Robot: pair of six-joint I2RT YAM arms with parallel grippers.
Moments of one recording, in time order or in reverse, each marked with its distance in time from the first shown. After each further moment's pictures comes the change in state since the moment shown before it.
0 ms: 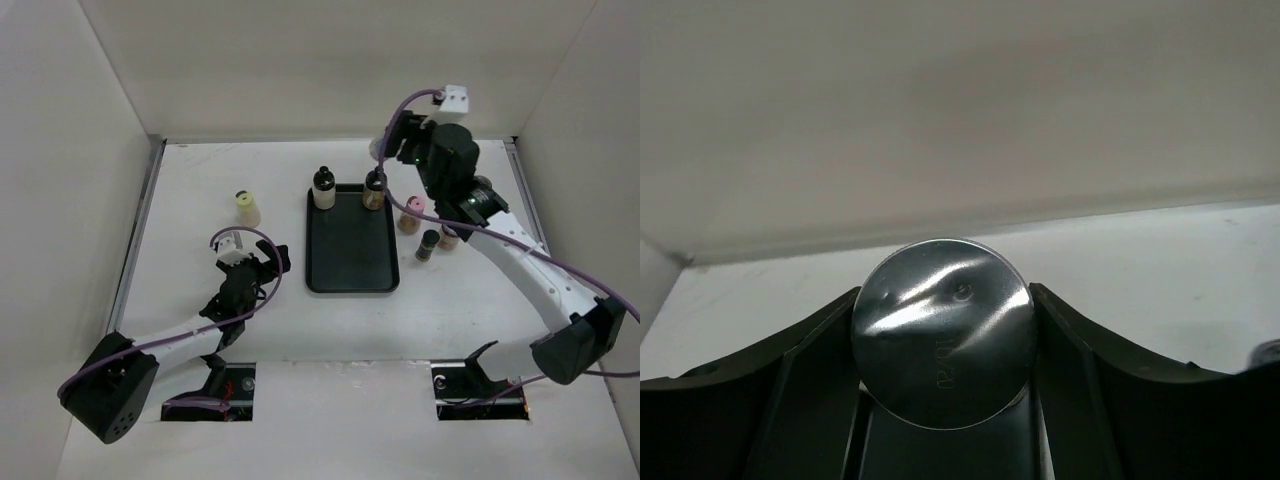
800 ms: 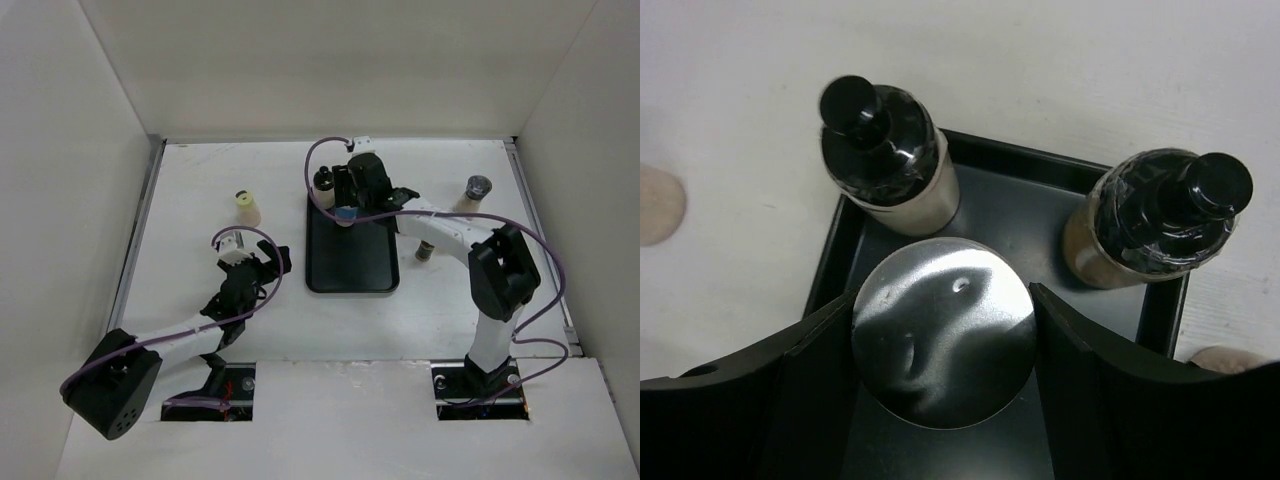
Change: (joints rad) left arm 0.011 0.025 0.000 0.014 0.030 -0.001; right arm 0.135 0.477 0.000 -0.023 -0.143 0.010
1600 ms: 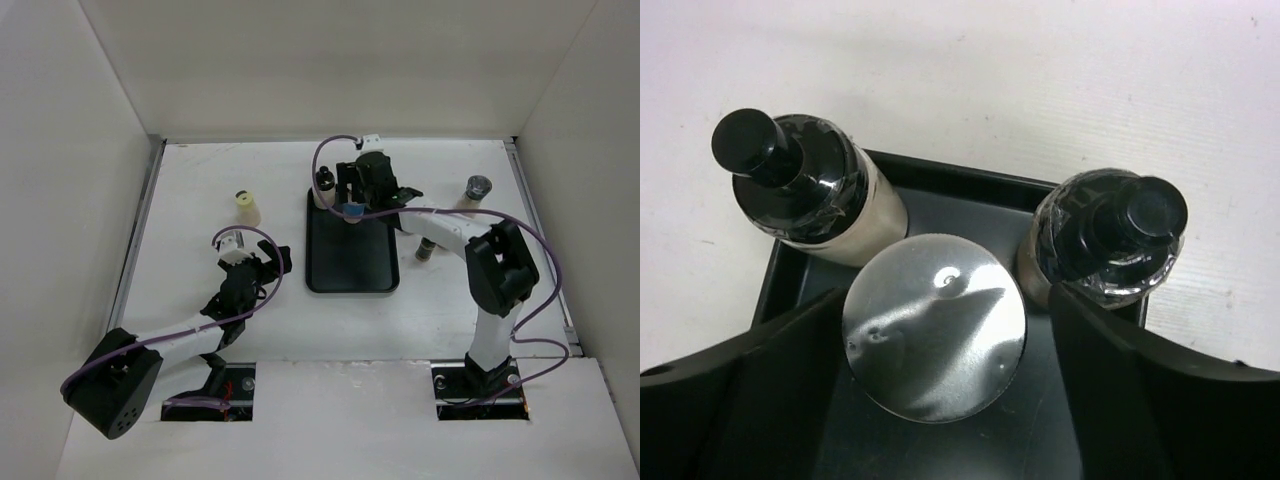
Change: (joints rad) left arm 0.004 0.010 0.000 0.008 0.020 -0.002; right arm -0.052 0.055 -0.020 0.079 0.023 -0.024
